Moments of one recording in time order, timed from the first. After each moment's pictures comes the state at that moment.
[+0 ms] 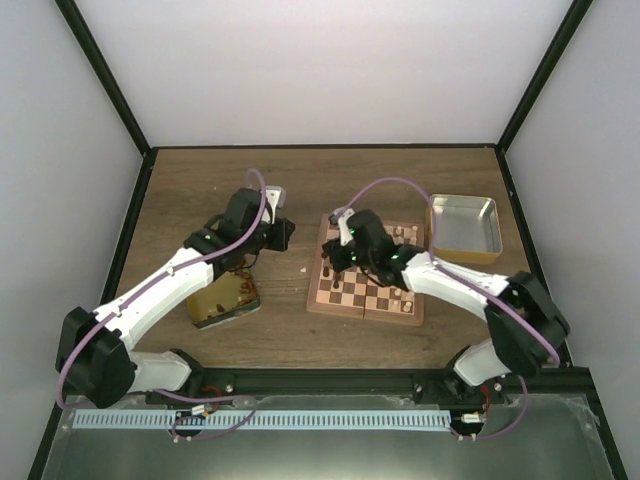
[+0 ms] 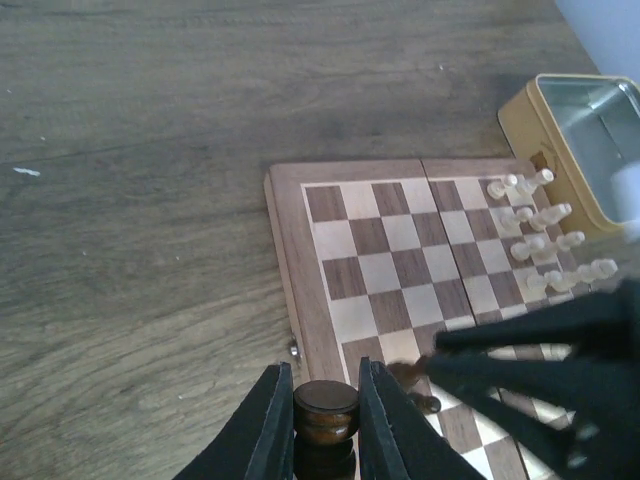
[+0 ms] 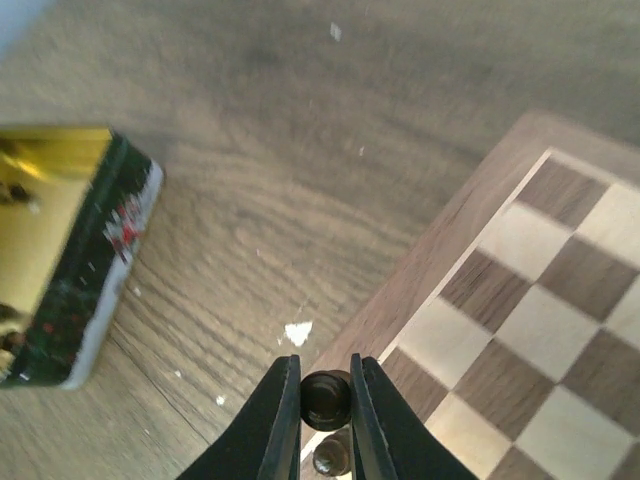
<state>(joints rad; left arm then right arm) -0.60 1.30 1.01 -0.39 0.07 -0.39 0.71 1.43 0.87 -0.05 -0.10 0.30</state>
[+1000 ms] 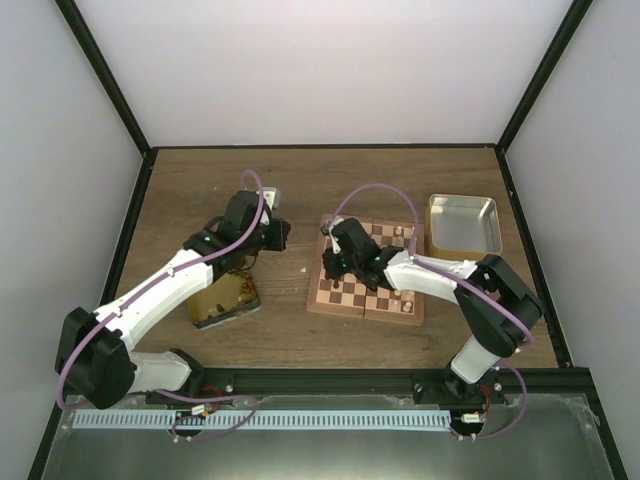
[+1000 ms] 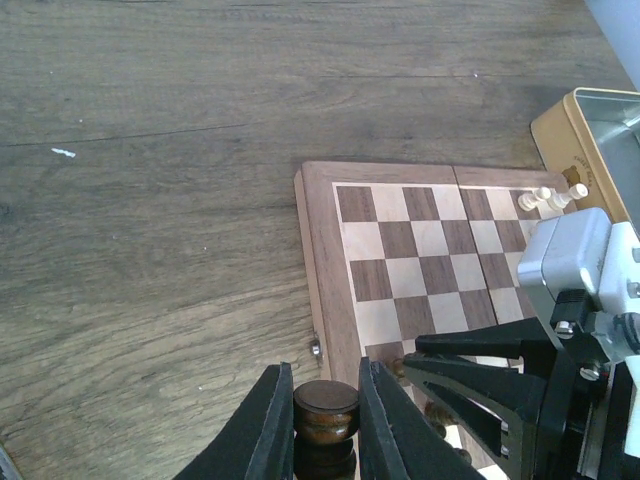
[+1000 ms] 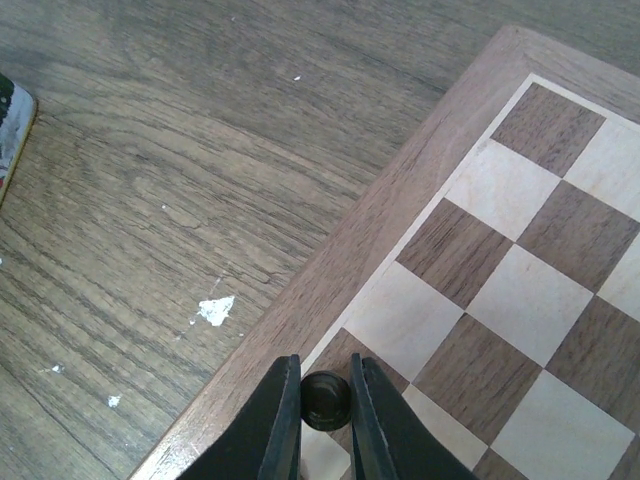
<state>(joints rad) -0.59 1.29 0.99 -0.38 0.01 -0.44 0.78 1.61 0.89 -0.06 0.05 0.24</state>
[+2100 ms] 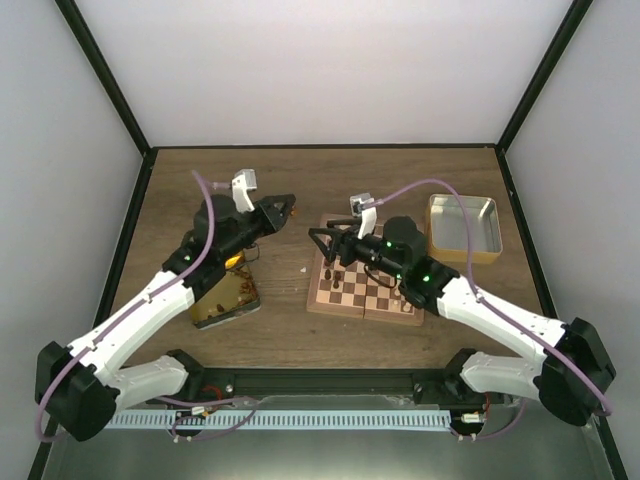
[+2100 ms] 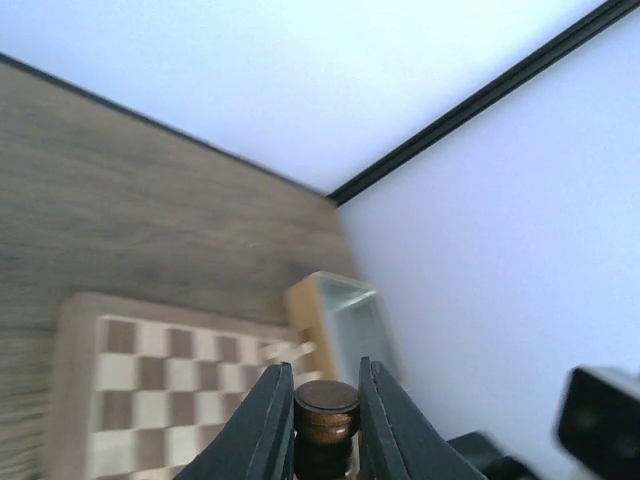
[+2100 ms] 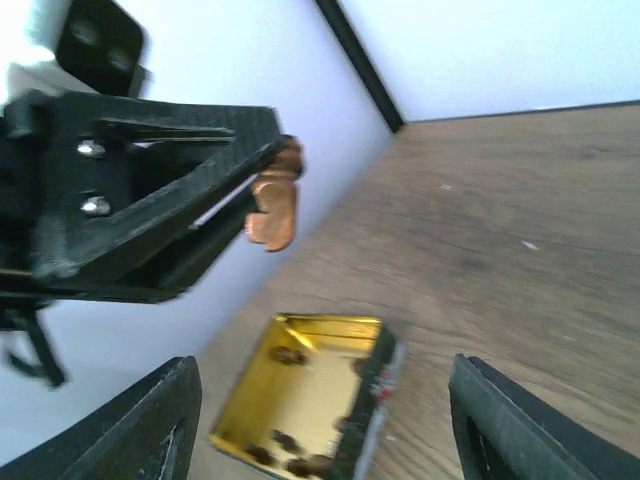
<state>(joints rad) -0.59 1.12 0.91 -0.03 0.12 -0.80 0.78 1.16 0.78 0.20 -0.17 0.52</state>
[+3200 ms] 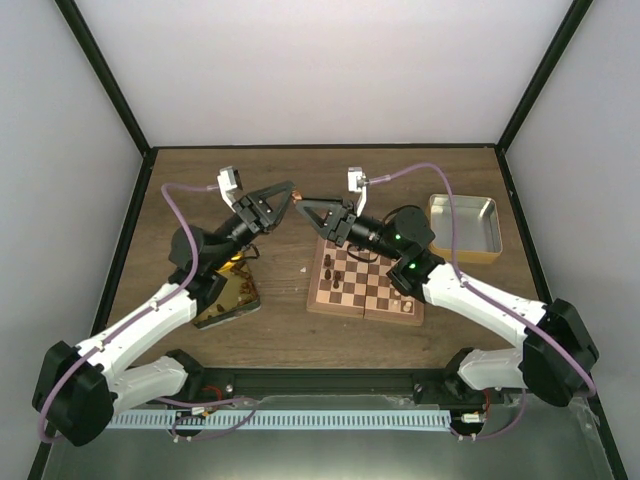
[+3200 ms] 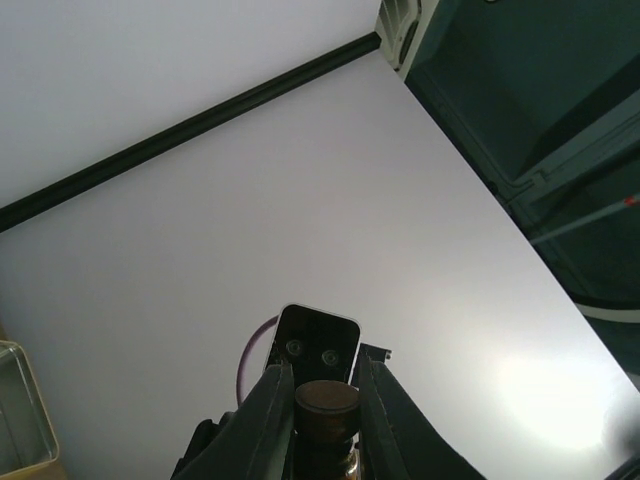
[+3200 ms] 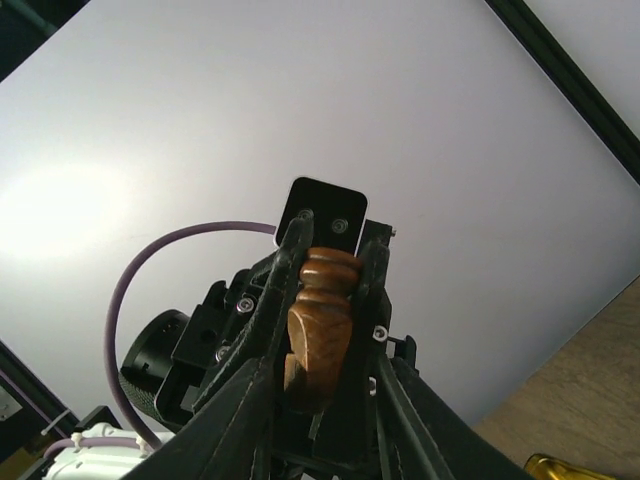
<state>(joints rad) -0.59 1.07 0.69 0.84 0.34 -1.35 0.78 1.27 0.85 0.76 -0.46 0.89</state>
